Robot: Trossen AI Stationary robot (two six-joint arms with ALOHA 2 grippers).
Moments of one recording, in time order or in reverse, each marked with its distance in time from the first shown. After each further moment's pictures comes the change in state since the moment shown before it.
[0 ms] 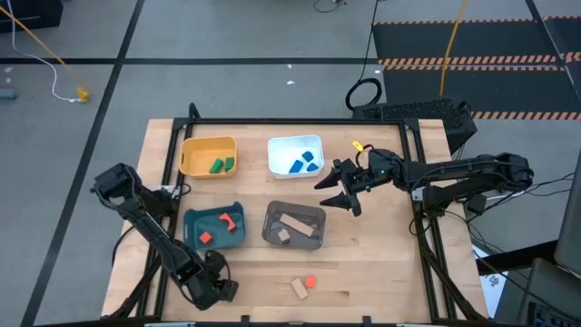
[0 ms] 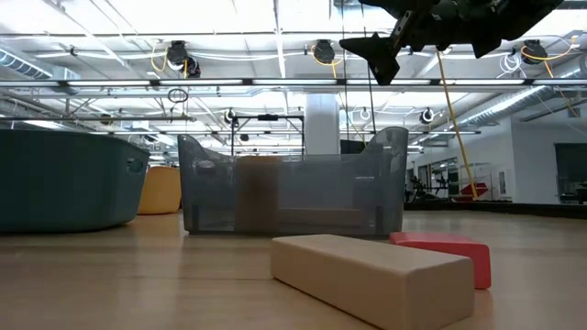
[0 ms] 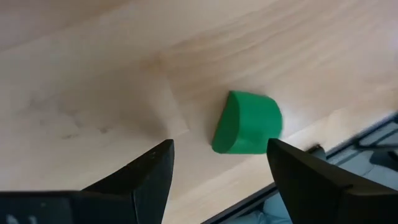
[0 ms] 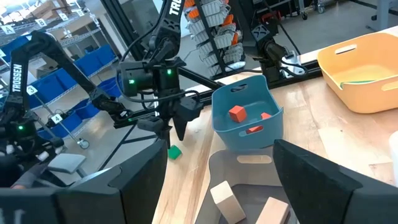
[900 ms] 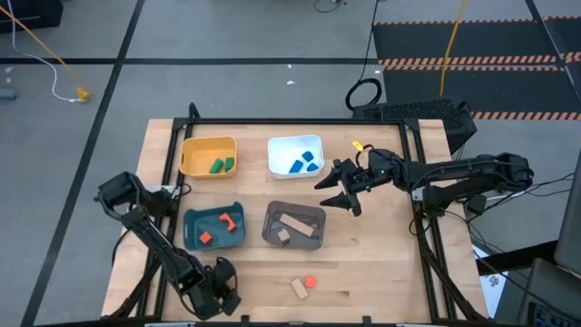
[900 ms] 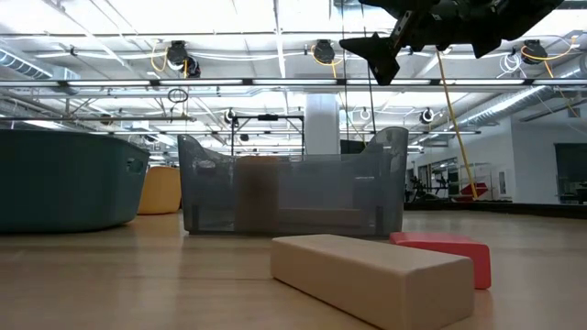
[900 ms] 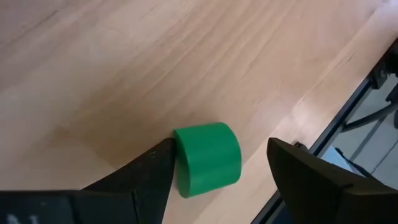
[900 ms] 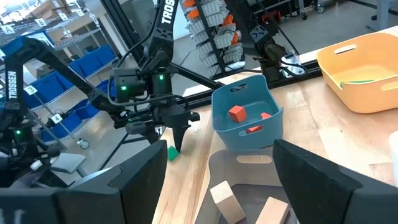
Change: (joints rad) left arm -0.031 0.102 0.060 0.076 -0.181 0.341; right arm 0.000 0.000 0.000 0.000 0.000 0.000
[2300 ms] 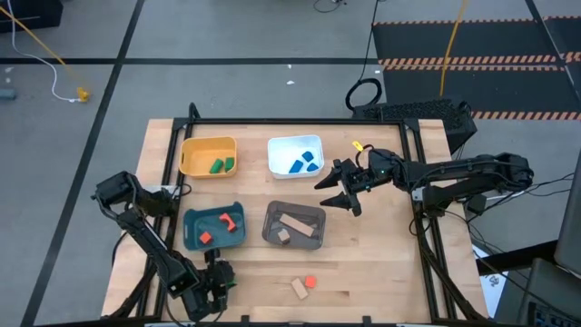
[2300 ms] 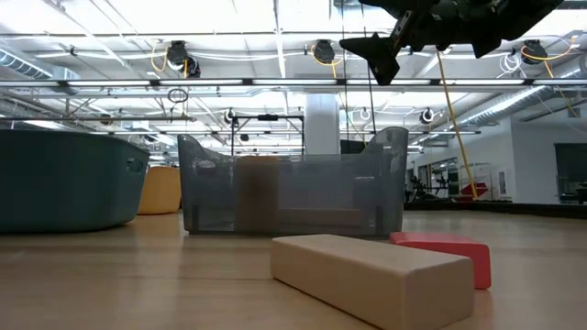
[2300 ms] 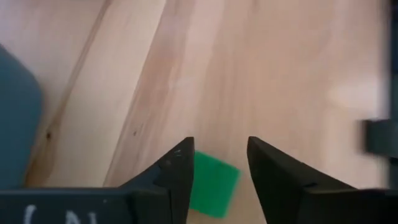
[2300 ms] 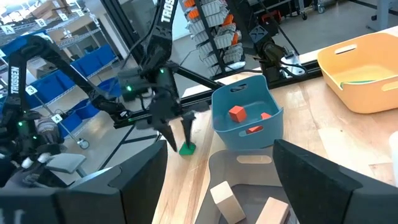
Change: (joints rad) left arm -0.054 -0.040 -0.004 -0.160 -0.289 0.635; right arm 0.000 0.000 0.000 0.000 0.000 0.000
